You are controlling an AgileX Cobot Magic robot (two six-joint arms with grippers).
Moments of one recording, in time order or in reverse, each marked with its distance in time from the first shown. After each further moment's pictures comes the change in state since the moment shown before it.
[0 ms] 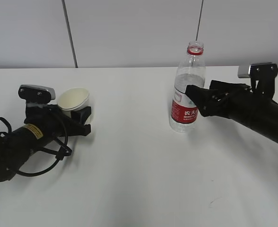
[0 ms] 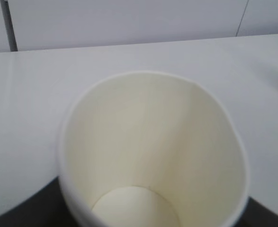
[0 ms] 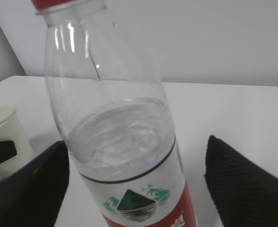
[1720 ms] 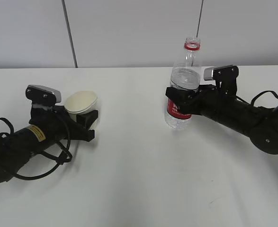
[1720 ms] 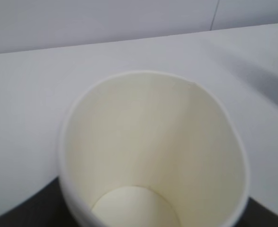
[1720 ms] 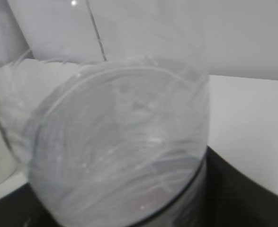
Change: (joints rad) left arm 0.000 0.000 0.000 0.101 0.000 0.000; right arm 0.069 0.234 -0.271 -0.033 0.042 0.011
